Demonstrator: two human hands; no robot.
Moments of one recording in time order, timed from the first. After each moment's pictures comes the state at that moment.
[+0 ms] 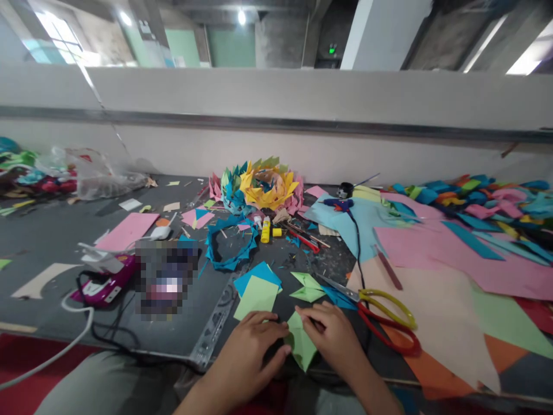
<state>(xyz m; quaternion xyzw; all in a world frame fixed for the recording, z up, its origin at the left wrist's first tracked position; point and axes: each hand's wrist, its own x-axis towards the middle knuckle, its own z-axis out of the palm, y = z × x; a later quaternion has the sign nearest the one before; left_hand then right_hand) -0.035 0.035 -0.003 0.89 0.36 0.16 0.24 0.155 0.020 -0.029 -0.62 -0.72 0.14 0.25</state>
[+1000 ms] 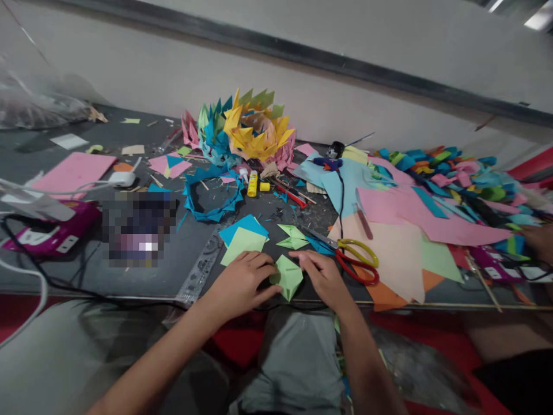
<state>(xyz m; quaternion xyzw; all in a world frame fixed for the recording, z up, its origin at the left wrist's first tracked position) -0.027 0.055 -0.016 0.93 0.27 0.15 0.18 0.174 0.009 -0.026 -0.61 -0.65 0.28 0.37</state>
